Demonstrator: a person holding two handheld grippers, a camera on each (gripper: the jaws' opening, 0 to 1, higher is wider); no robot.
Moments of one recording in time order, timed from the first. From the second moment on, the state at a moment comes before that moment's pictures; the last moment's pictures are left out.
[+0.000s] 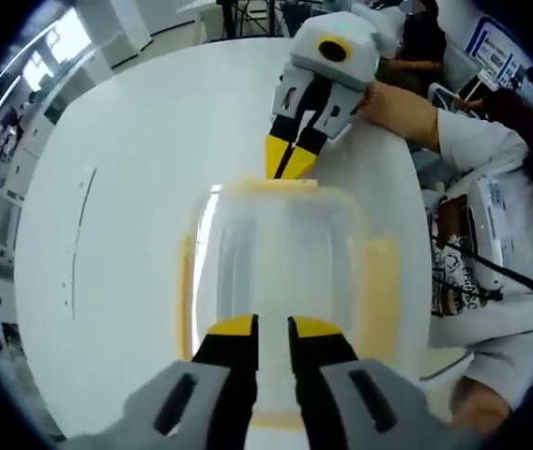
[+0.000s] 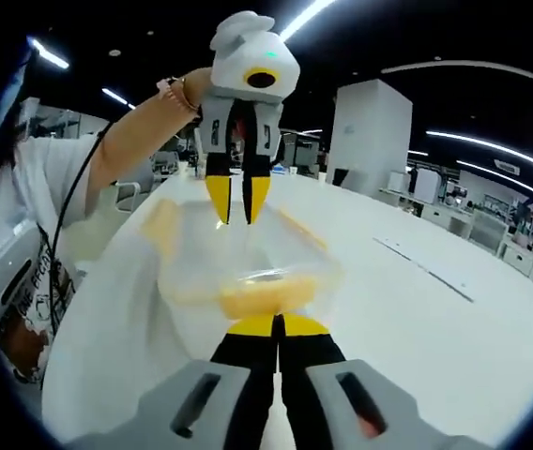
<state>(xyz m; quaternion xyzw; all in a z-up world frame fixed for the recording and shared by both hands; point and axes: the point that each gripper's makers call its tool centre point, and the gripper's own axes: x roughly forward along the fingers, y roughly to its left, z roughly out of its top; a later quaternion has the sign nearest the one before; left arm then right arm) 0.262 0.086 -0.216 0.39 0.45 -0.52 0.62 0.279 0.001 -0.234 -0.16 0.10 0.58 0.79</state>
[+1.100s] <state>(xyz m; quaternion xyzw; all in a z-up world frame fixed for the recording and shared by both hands) 0.253 0.120 -0.208 0.30 0.37 -0.55 0.69 0.278 0.074 -0.188 -0.30 0.19 0.59 0.73</state>
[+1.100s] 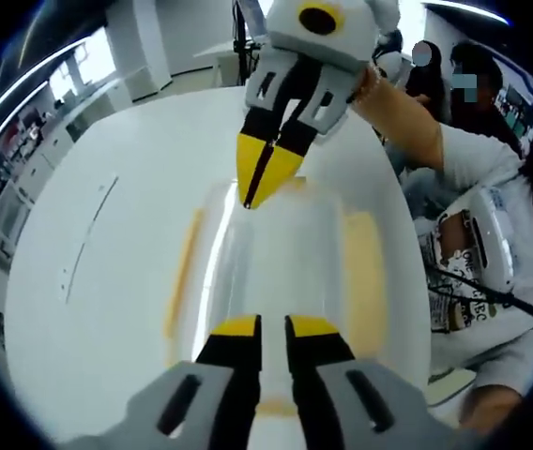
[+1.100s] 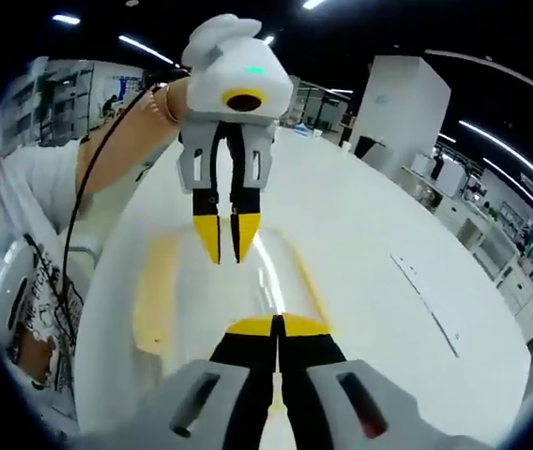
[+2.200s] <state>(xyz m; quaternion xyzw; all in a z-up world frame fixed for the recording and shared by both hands) 0.262 0.141 -0.207 0.24 0.31 -0.57 0.72 0.259 0.106 -0.215 -0.52 0.27 0.55 0.59</state>
